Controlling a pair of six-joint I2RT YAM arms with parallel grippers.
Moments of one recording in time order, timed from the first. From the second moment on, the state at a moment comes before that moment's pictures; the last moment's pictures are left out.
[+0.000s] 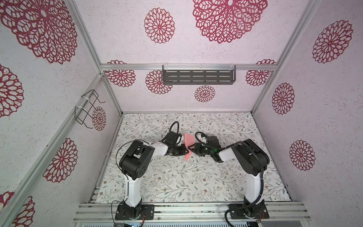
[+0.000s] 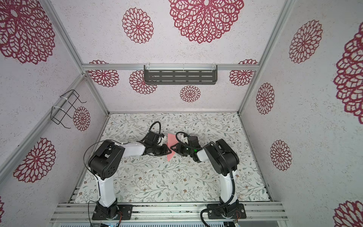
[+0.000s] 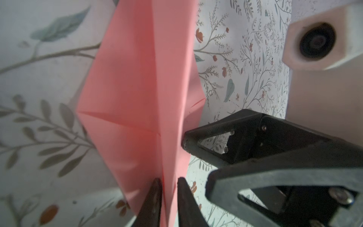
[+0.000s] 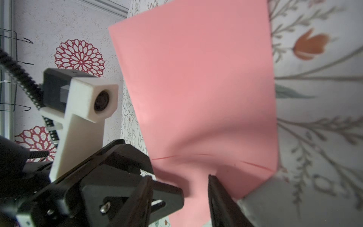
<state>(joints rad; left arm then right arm) -0.50 1.98 1.07 -0.03 0.47 -0.58 0.50 2.01 0.86 0.61 -0.60 0.93</state>
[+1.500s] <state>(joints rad) -0.57 1.93 1.13 -0.22 0.17 -0.61 0.50 2.01 0.87 0.60 -0.58 0.99</state>
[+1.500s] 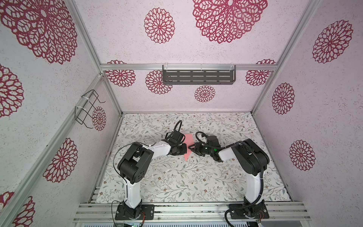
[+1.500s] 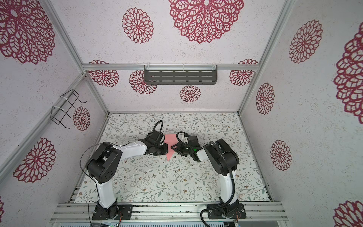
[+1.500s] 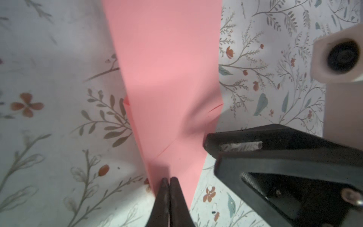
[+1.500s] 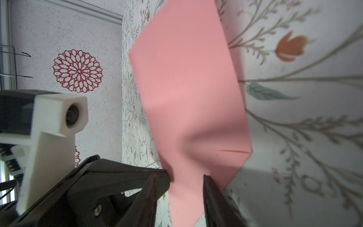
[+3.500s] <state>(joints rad) -0.61 1.67 0.91 0.00 0.15 -0.49 0.58 1.86 0.87 0.40 -0.24 1.07</state>
